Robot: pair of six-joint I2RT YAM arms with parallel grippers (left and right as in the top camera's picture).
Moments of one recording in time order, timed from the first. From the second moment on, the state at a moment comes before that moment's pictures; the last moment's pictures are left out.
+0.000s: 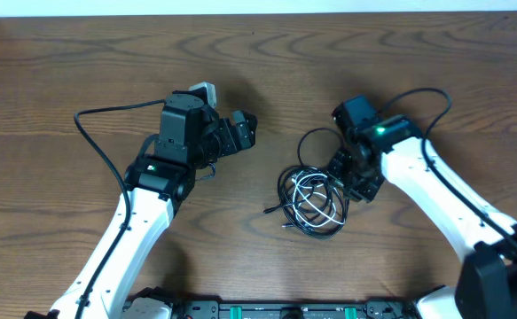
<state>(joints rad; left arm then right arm) -0.28 1.29 0.92 -0.34 0.24 -0.59 0.44 1.63 1.17 -1.06 -0.18 1.09</state>
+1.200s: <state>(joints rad) -0.28 1.29 0.92 -0.34 0.24 -0.59 0.49 1.77 1.16 -0.87 -0.33 1.11</state>
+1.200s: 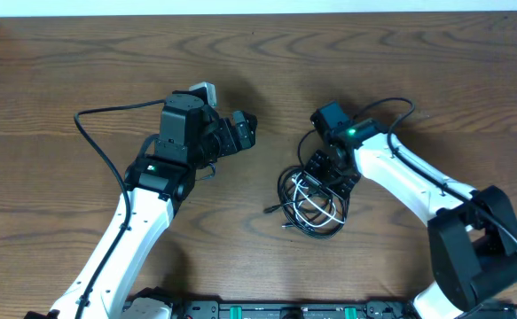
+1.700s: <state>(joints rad) -0.28 1.29 0.92 -0.34 0.24 -0.59 0.50 1.45 1.17 -0.81 -0.23 0.91</state>
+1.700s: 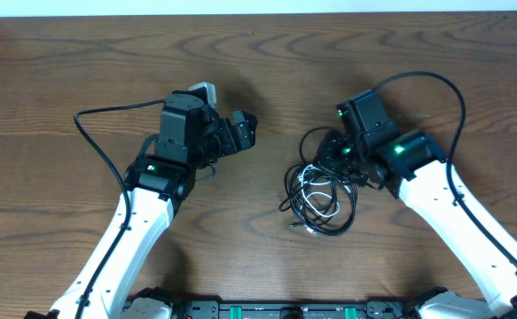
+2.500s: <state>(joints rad) -0.28 1.29 0.92 -0.34 0.24 -0.59 0.51 1.58 1.16 -0.86 -0.06 1.03</state>
